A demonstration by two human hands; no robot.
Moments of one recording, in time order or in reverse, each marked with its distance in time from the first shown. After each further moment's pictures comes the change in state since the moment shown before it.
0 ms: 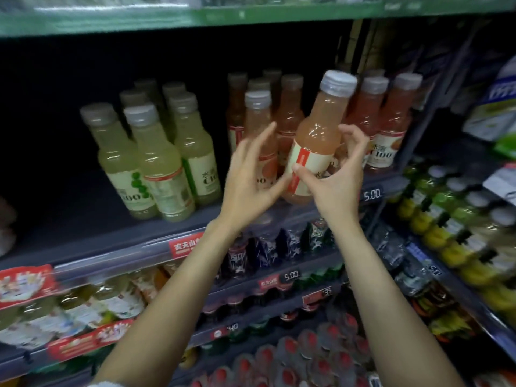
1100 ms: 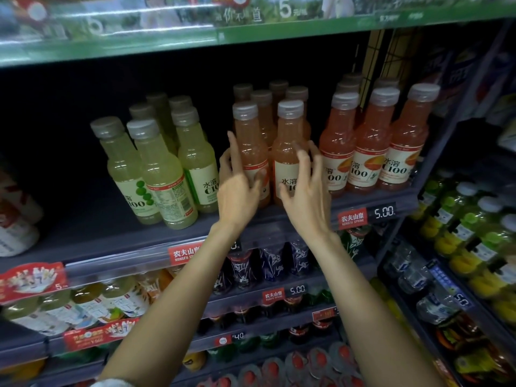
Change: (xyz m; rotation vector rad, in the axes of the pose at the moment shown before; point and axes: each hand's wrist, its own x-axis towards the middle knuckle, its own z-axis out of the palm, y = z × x) left_hand 0.016 -0.032 0.023 0.299 0.114 -0.355; right_hand 0.014 0.056 0.033 -0.544 -0.213 -0.263
